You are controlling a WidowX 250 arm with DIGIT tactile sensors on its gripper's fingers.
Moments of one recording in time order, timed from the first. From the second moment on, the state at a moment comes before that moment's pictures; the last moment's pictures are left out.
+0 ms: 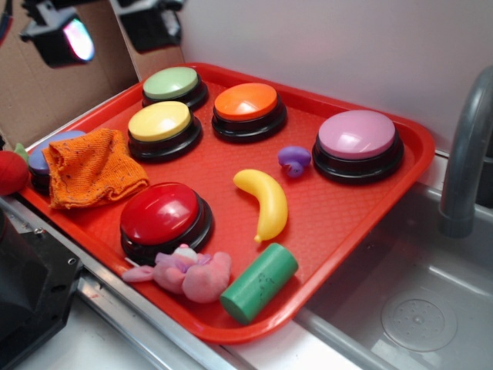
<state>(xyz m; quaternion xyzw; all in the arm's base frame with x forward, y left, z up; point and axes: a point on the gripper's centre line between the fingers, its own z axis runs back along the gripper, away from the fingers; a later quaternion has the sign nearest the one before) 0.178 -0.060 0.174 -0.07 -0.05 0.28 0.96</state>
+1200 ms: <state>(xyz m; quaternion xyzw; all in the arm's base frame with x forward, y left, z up) 0.231 -0.125 0.057 -0.10 -0.04 0.35 0.93</state>
